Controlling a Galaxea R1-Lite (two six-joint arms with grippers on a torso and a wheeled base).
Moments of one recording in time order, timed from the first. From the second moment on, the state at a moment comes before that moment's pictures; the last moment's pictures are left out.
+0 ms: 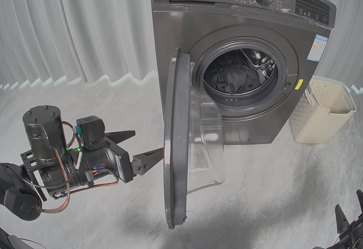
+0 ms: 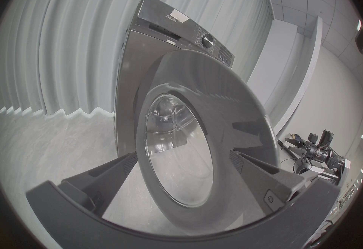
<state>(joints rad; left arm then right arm) -0.57 1.51 -0.50 -0.84 -0.19 -0.14 0.01 0.02 -0.02 0.00 0.02 -0.01</state>
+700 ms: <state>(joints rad) -0.68 1.74 -0.75 -0.85 -0.04 -0.17 0.01 0.02 -0.02 0.00 0.02 -0.01</state>
